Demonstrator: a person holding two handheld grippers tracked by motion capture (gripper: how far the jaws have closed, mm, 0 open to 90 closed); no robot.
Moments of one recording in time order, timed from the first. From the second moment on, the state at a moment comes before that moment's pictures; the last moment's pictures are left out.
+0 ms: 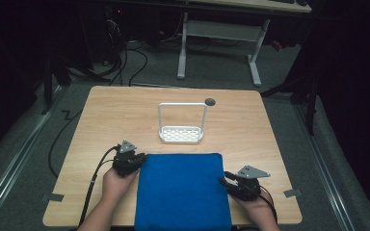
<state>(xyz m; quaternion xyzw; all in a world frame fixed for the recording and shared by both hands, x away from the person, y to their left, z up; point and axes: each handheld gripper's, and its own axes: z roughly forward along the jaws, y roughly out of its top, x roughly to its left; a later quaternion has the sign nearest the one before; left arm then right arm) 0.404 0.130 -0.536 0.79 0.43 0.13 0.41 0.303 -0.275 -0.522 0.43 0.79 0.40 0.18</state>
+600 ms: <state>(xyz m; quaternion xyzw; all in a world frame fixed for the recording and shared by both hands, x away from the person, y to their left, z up) 0.406 0.130 -0.536 0.80 0.42 0.11 0.42 0.378 -0.254 -0.518 0.48 0.77 0.34 0.23</state>
